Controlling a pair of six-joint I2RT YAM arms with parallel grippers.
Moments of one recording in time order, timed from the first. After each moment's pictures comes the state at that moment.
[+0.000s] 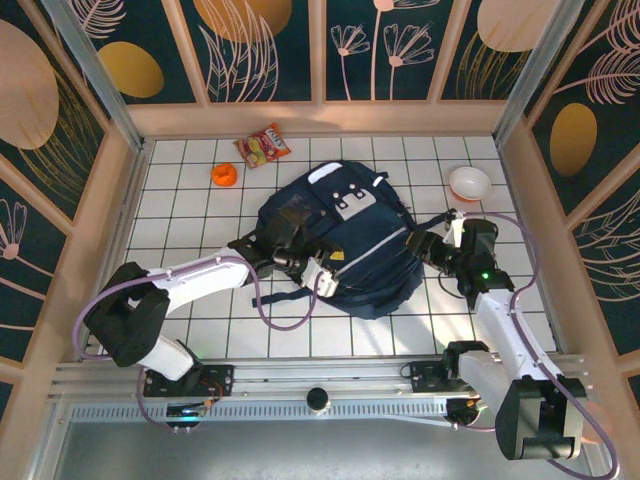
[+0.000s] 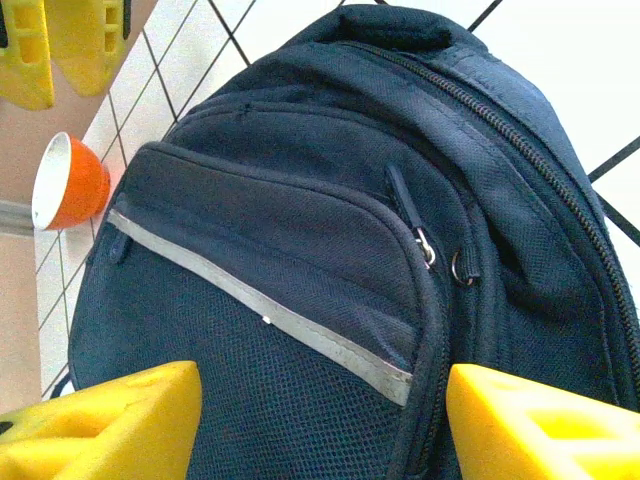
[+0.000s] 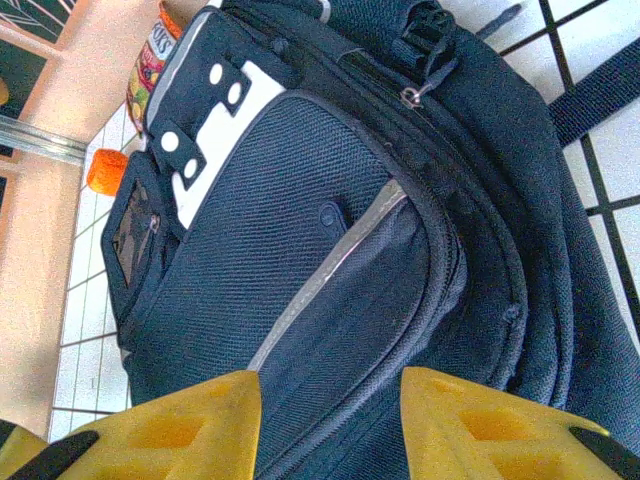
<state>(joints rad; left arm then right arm) -0.77 1.53 0.87 -0.10 0.54 1.37 0.04 0.91 0.51 -0.25 -0.49 0.58</state>
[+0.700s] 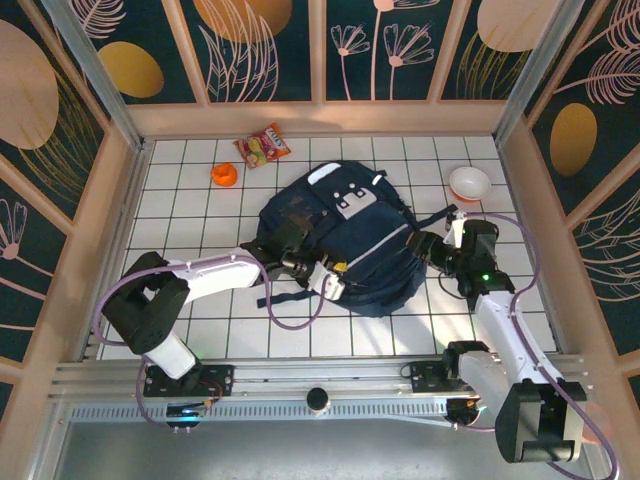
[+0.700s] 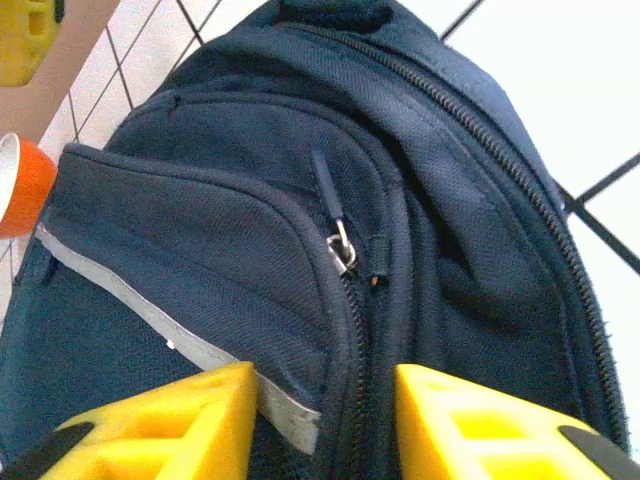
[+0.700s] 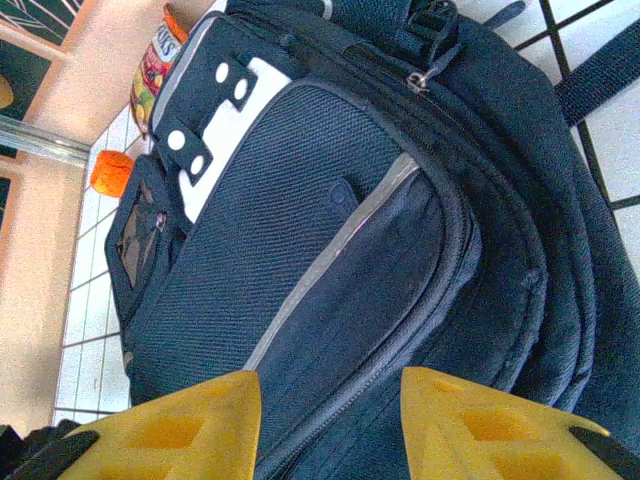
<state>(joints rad) -0.79 1.63 0.88 -0.02 0.55 1.32 0.04 0.89 0.50 -0.25 -0.49 0.58</state>
